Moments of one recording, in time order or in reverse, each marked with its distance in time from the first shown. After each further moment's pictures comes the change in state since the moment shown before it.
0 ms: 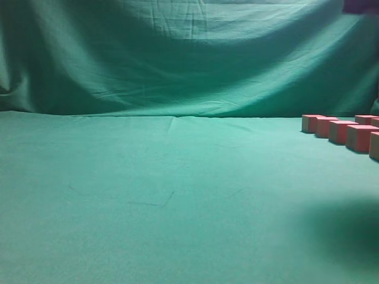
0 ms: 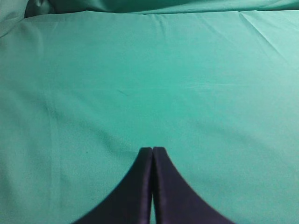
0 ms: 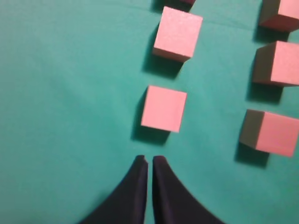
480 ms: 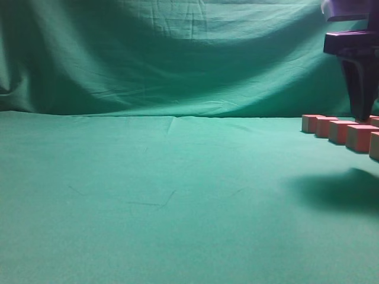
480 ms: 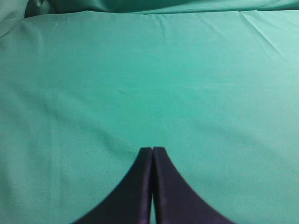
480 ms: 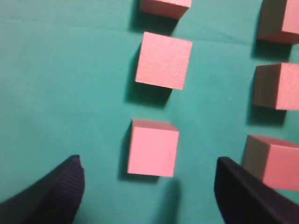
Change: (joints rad) left arm 0.000 0.000 0.000 0.000 0.000 0.000; right arm 0.000 0.132 -0.070 -0.077 -0.004 0.115
